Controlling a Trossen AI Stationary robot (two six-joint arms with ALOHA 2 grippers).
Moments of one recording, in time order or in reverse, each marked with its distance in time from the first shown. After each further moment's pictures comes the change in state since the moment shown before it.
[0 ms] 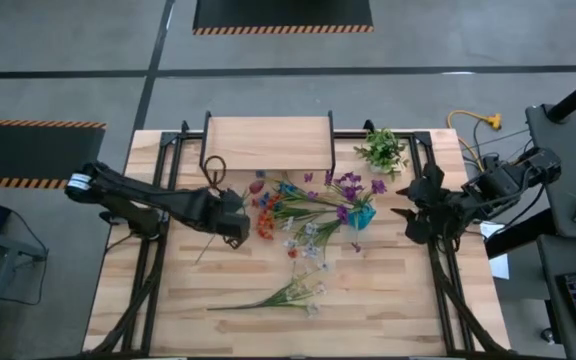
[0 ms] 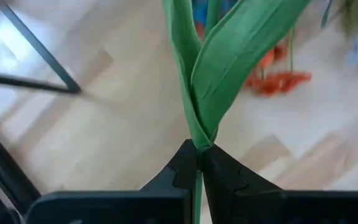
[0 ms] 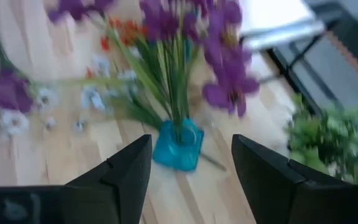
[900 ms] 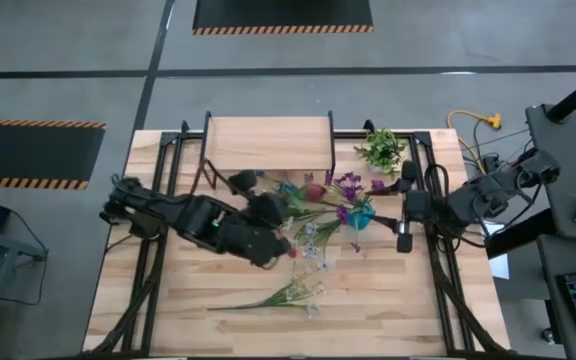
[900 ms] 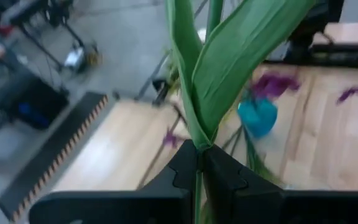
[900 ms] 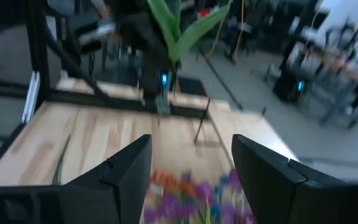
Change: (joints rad) left arm -0.173 0.417 1.021 -0.017 -0.518 0.634; right arm 0.000 0.000 -0.113 0.911 0.017 -0.735
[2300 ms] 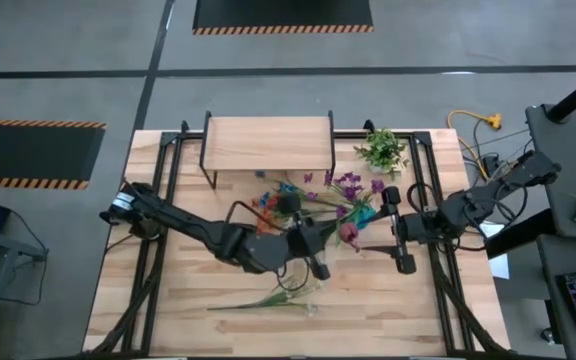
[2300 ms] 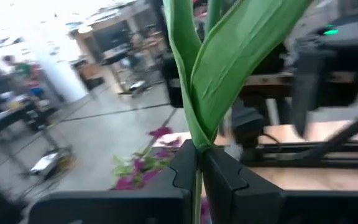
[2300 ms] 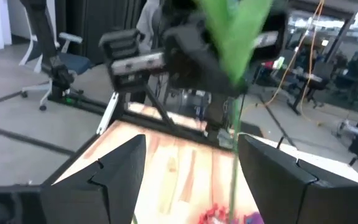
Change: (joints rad) left arm 0.008 -0.005 -0.473 1.215 0.106 0.595; right arm -0.005 -0.092 -0.360 0.452 -0.315 -0.112
